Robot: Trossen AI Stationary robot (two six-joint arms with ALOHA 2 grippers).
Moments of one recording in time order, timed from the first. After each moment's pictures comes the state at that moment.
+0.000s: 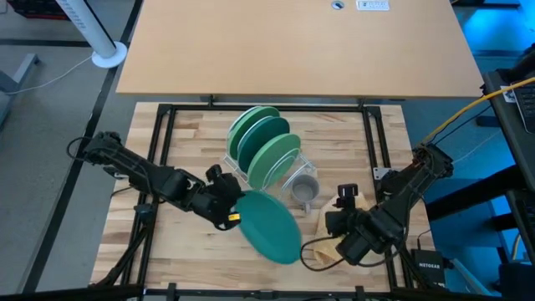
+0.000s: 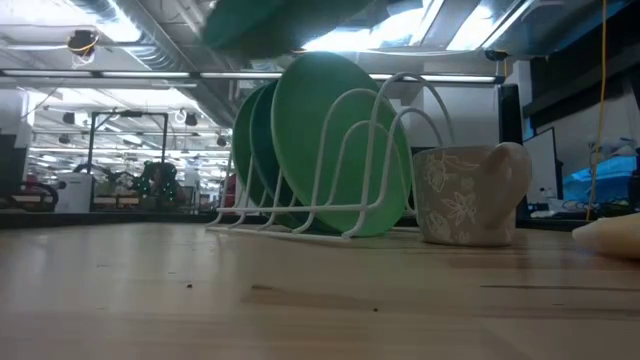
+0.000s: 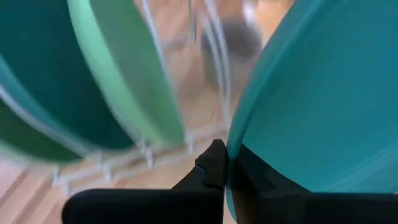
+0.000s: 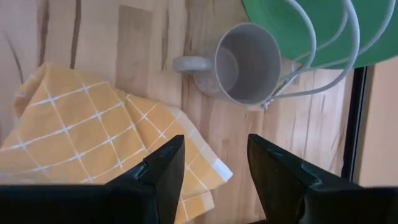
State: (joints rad) left arm -0.46 1.53 1.45 -0.90 -0.61 -0.71; right arm 0.77 1.65 1.63 -1.57 0.44 0.64
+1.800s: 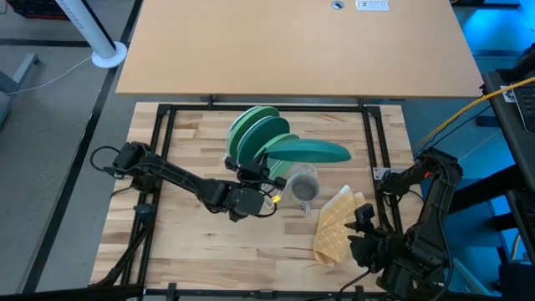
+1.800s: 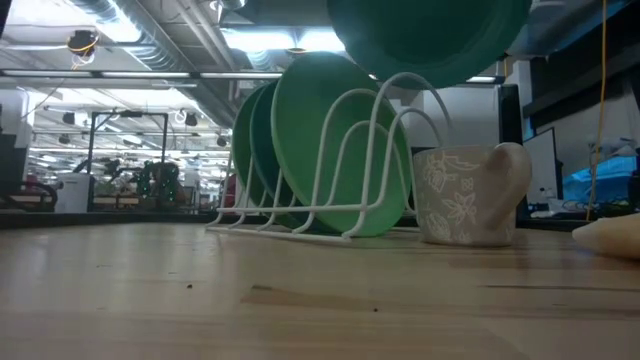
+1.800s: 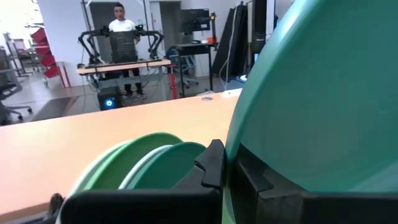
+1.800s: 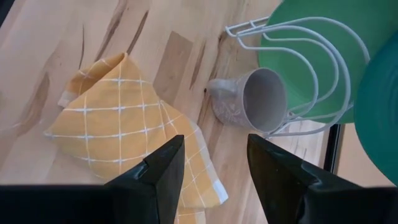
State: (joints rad) left arm -0.34 1.84 1.45 0.16 -1.57 -0.22; right arm 1.07 1.65 1.63 -1.57 0.60 0.65
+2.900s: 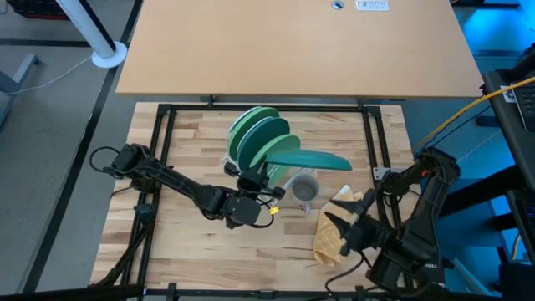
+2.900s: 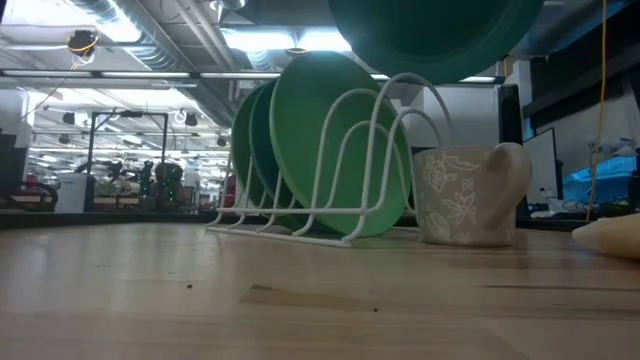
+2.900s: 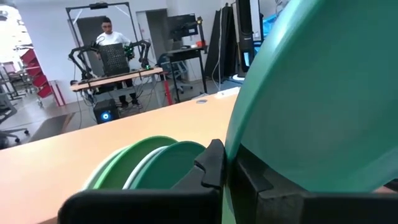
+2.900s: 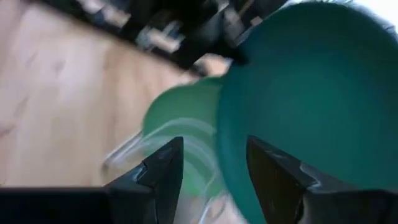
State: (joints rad) left arm -0.39 1.84 1.45 0.16 -1.57 -0.13; right arm 1.00 1.65 1.63 -1.57 1.25 0.92
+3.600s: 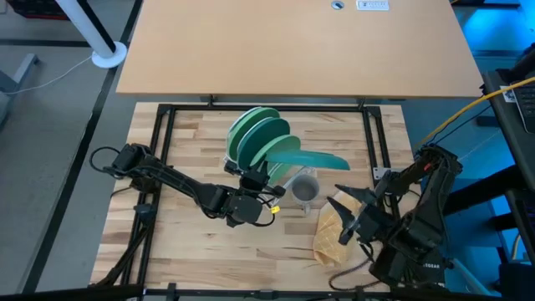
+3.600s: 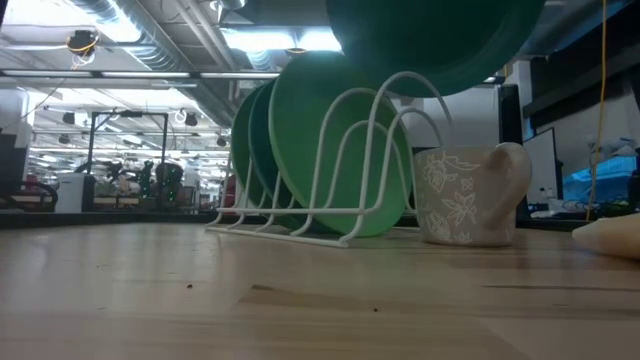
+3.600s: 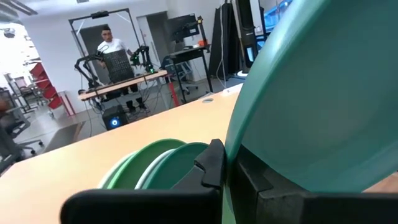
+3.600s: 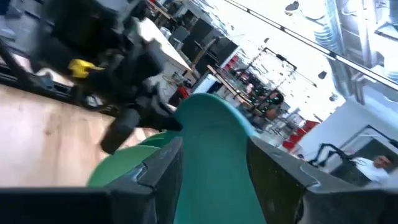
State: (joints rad) left arm -0.38 1.84 1.45 0.14 -1.57 -0.06; right arm 0.96 1.61 1.72 -1.57 1.53 0.82
